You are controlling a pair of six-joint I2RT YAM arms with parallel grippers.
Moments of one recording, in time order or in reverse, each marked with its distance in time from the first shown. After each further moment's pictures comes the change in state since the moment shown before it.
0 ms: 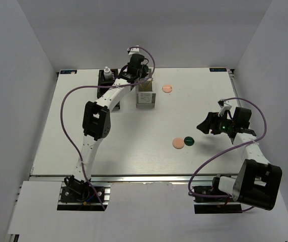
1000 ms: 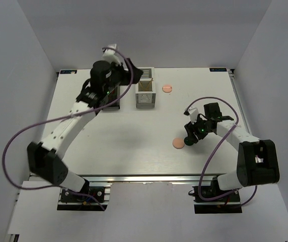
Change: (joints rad) left arm 0.007 -0.864 -0.756 0.170 0.348 0.029; right arm 0.375 0.223 0.141 -0.263 0.322 -0.463
